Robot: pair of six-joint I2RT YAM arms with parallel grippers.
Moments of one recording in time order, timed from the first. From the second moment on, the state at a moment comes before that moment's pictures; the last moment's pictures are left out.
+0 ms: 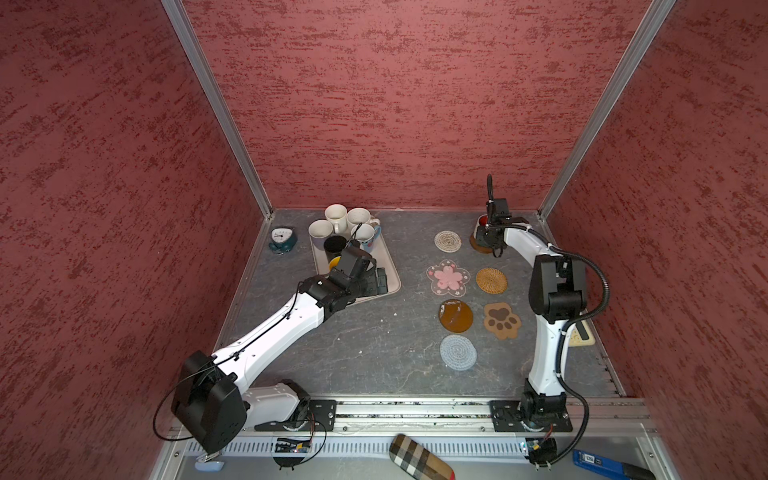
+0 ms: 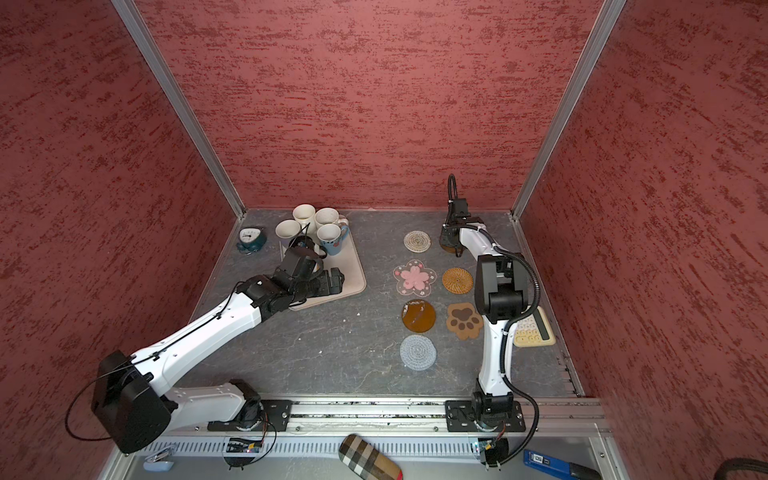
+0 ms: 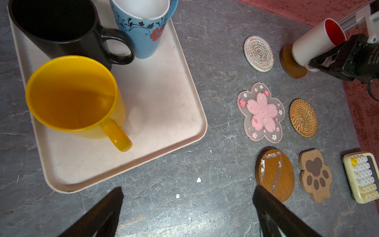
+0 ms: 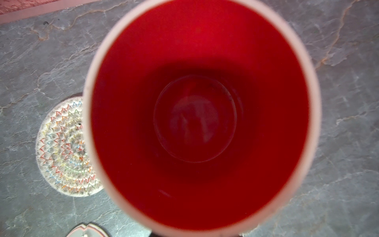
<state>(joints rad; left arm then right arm) -0.59 1.26 1.00 -0.56 -0.13 -0.61 0.05 2.15 1.73 -0.59 0.10 0.26</state>
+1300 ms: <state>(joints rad) -0.56 1.26 1.00 -0.62 -0.11 -0.61 0.04 2.18 1.72 -0.53 0.10 0.26</state>
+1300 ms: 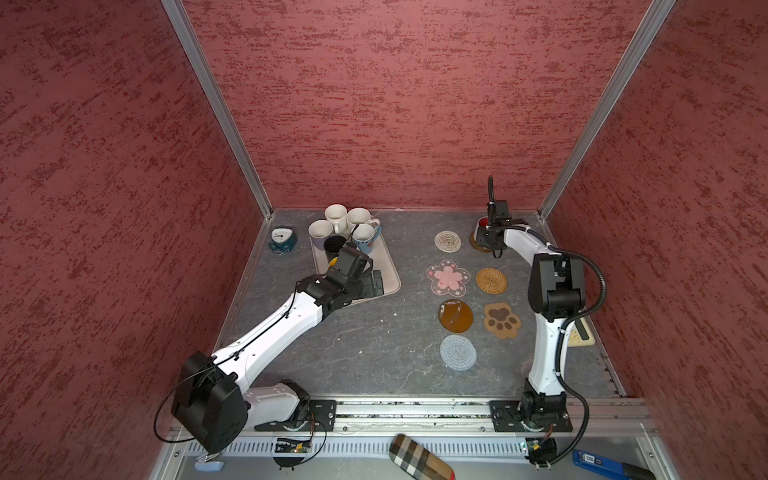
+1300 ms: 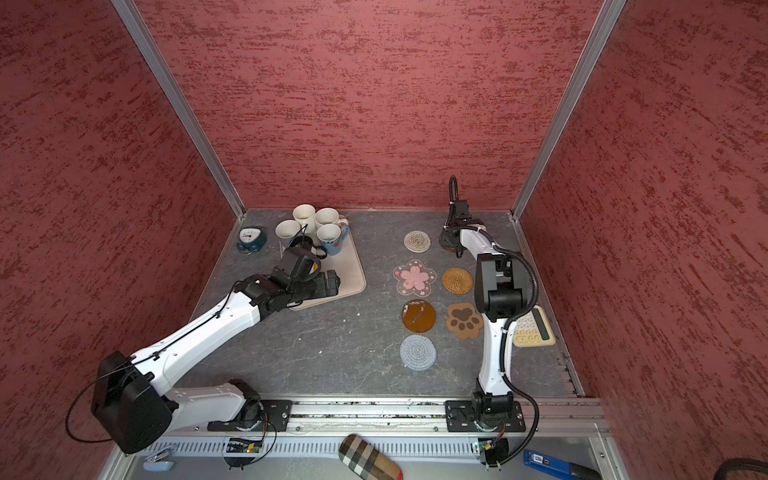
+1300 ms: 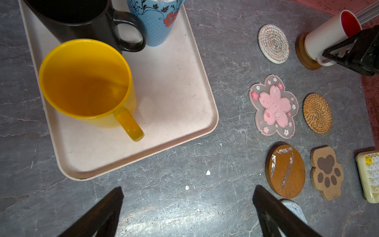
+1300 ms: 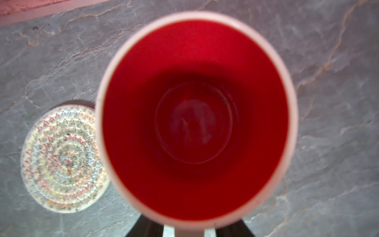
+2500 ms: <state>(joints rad) -0.54 1.60 1.22 -0.80 -0.35 -0.94 0.14 1.35 0.88 -0.14 -0.01 0.51</state>
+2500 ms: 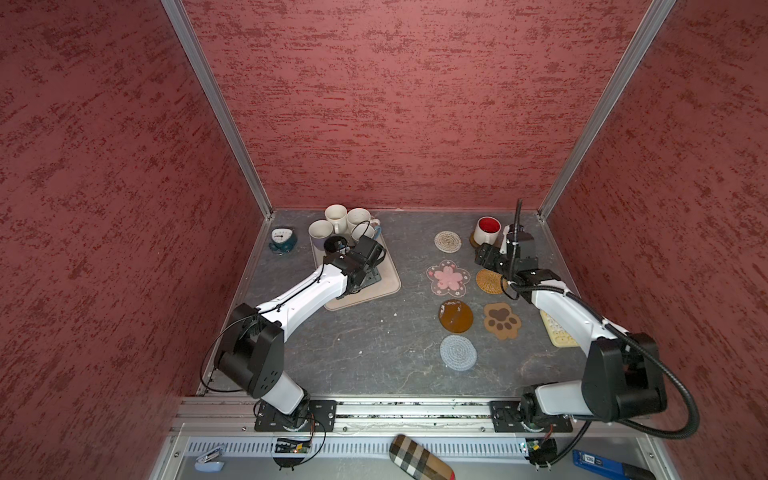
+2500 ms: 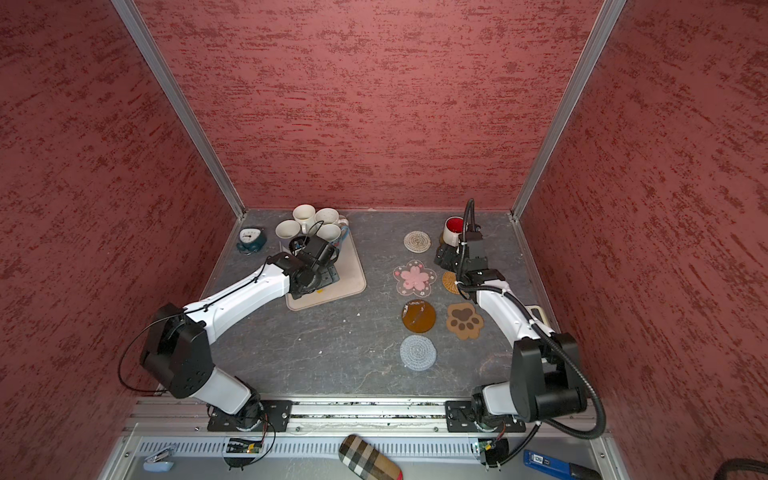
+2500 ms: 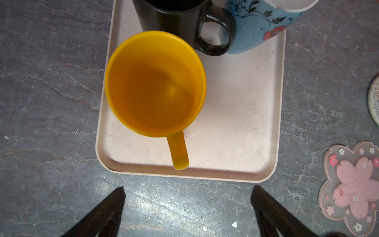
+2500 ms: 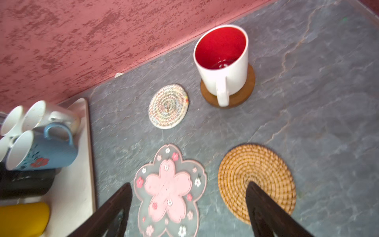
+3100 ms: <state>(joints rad) -0.52 1.78 1.29 -0.86 -0.42 -1.00 0.21 1.25 0.82 0.01 -0.08 0.57</state>
